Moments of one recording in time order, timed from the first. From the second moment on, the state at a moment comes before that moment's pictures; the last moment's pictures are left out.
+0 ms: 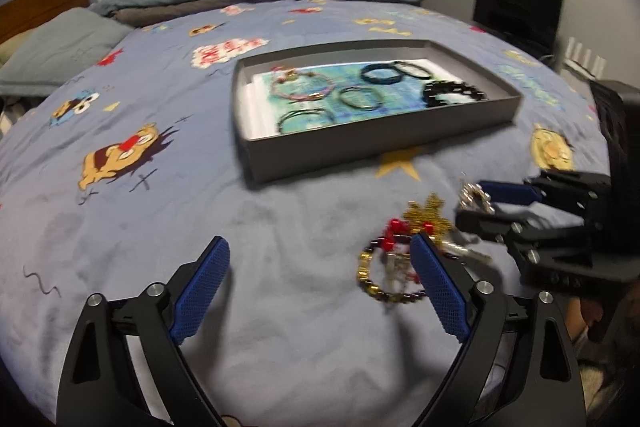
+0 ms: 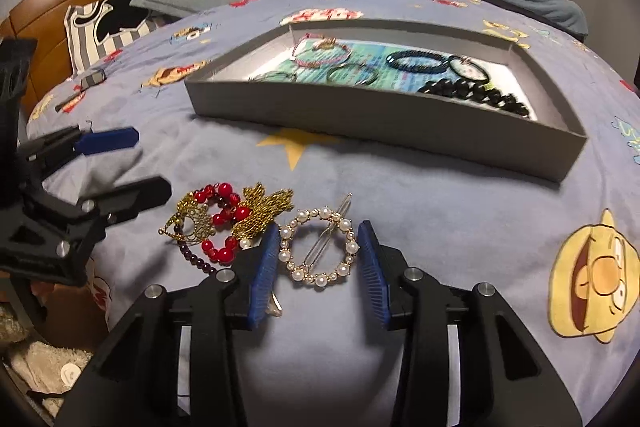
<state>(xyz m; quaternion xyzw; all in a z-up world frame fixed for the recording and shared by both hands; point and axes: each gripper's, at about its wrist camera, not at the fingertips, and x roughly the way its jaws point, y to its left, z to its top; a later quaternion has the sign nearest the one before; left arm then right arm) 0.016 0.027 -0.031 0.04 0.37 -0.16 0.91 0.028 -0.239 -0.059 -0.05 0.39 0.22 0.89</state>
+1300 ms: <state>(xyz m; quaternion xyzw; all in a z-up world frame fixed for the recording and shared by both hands) 0.014 -0.001 0.031 0.07 0.31 -0.25 0.92 0.024 -0.271 -0.024 -0.04 0.35 0.21 0.91</state>
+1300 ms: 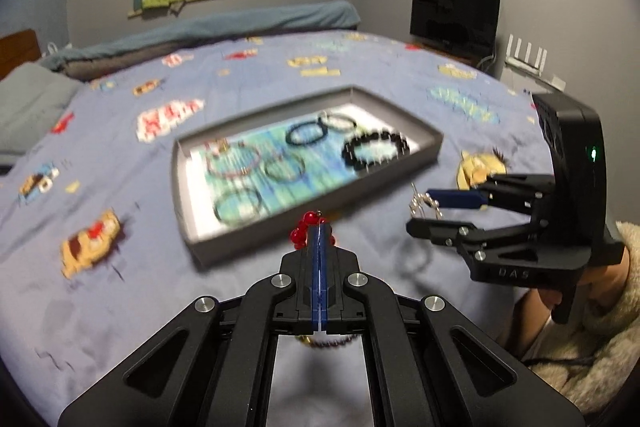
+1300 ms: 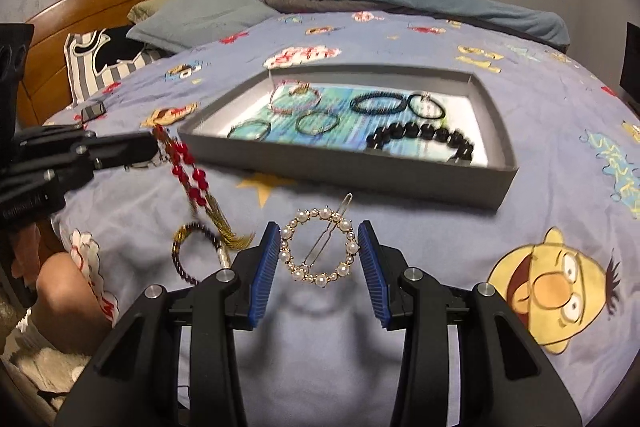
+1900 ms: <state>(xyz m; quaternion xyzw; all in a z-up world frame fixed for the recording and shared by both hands) 0.086 -0.037 0.090 0.09 0.26 -0.26 0.93 0.061 -0.313 0.010 -0.01 0.31 0.15 0.94</state>
